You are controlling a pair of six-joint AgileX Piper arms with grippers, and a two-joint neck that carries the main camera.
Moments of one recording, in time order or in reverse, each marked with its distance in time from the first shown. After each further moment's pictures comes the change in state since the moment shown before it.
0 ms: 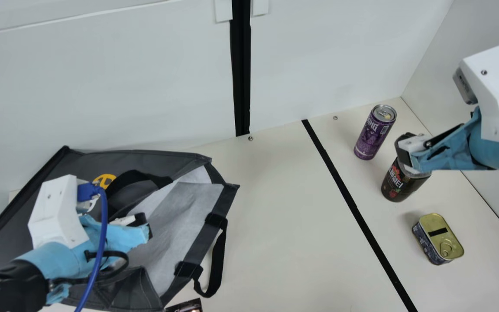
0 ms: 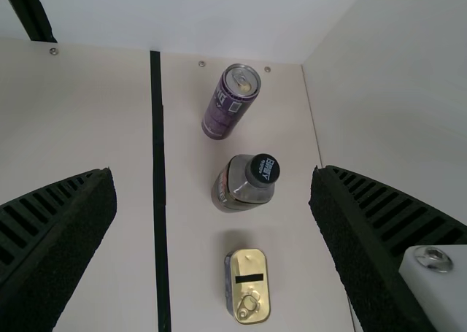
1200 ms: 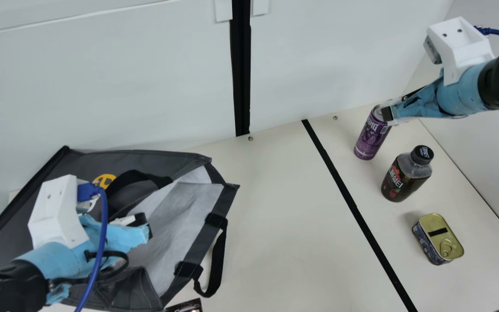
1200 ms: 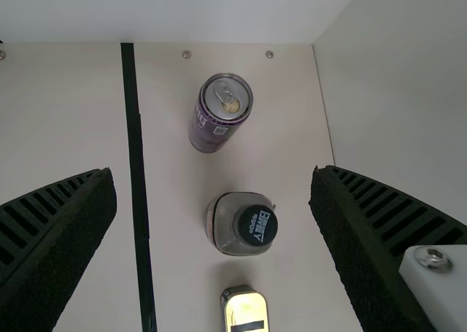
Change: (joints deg) left arm 0.0 0.0 0.0 0.0 0.0 0.0; right arm -2.9 23.2 -14.8 1.3 0.3 0.4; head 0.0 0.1
